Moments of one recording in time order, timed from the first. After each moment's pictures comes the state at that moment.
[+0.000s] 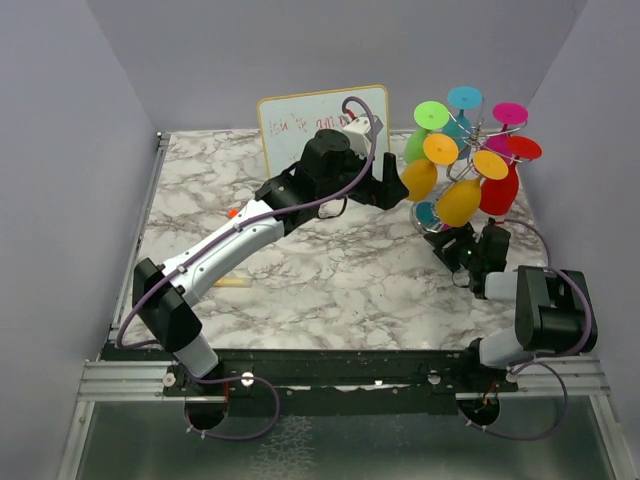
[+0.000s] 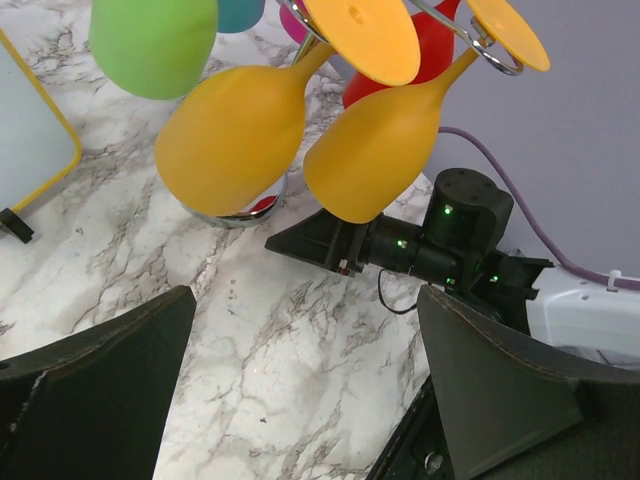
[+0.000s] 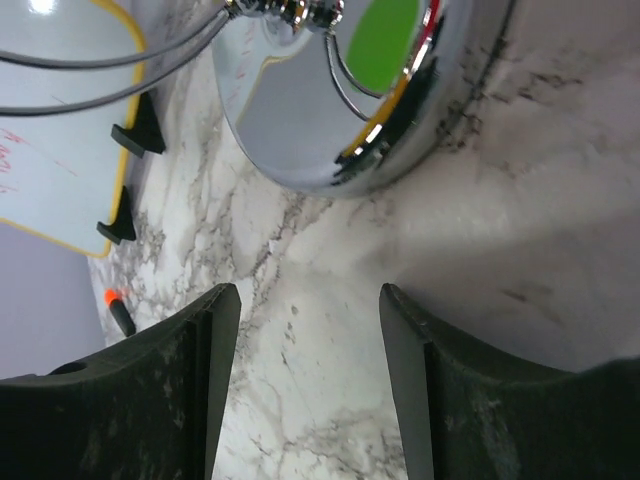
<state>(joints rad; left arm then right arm) -0.81 1.62 1.63 -0.28 0.19 -0.43 -0.13 1.45 0.33 0.56 -0.35 0.86</state>
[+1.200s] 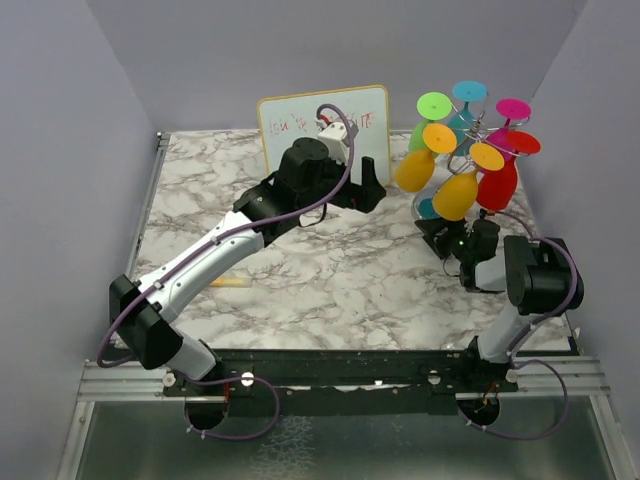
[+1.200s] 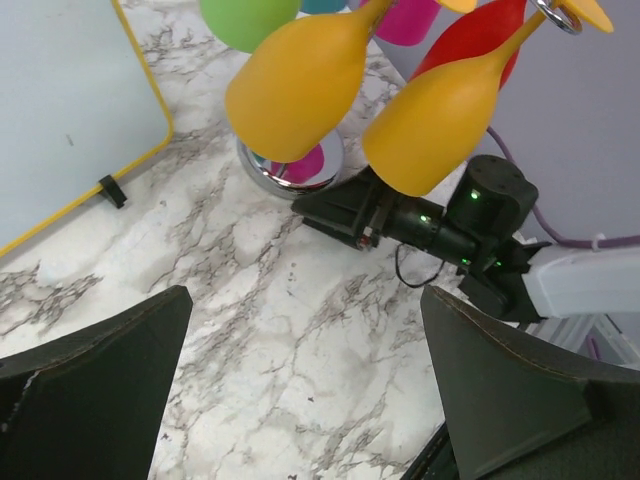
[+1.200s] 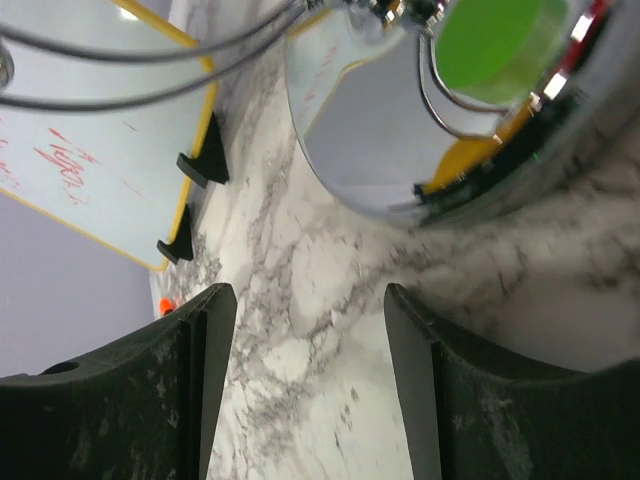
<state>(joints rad) -0.79 1.51 1.50 -0.29 0.08 -0.40 -0.08 1.79 0.45 0.96 -0.43 1.00</state>
